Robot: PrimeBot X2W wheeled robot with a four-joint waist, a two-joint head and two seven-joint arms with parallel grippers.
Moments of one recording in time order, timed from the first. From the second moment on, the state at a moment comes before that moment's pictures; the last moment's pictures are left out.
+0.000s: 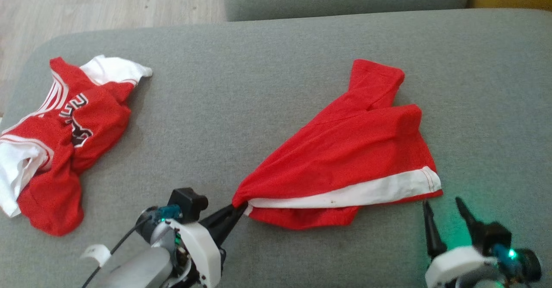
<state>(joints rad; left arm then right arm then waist) -0.39 0.38 -1.04 0.47 -0.74 -0.12 -0.20 0.00 -0.05 -0.07 0.51 -0.04 0.12 -0.26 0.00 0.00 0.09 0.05</state>
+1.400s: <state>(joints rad) -0.53 0.45 -1.06 0.51 -0.60 -0.12 -0.25 -0.25 -0.04 0.00 0.50 0.11 0.12 -0.26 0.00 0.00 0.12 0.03</state>
